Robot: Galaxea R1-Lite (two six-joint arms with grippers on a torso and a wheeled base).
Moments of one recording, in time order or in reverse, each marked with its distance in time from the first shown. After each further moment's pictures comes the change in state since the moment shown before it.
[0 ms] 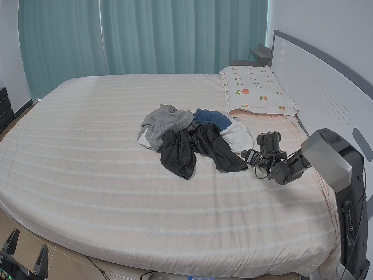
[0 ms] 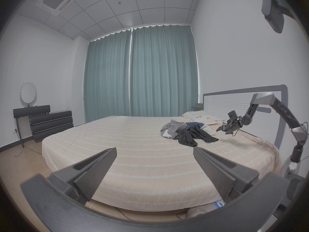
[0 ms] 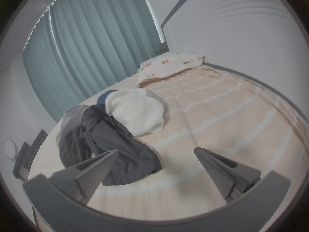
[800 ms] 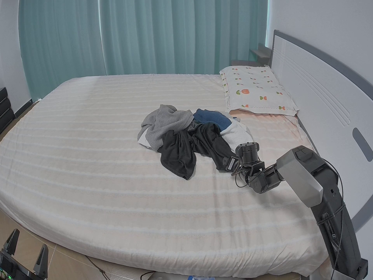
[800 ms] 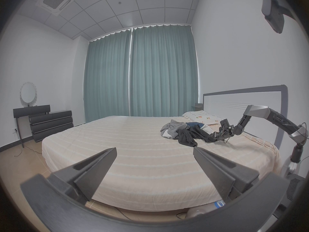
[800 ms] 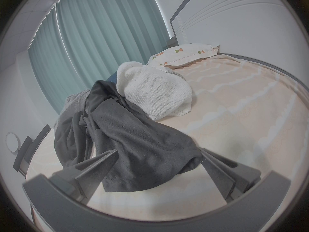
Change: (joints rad) left arm 0.000 0.000 0.000 0.000 0.000 0.000; right arm 0.073 0.211 -0.272 0.028 -0.008 -0.007
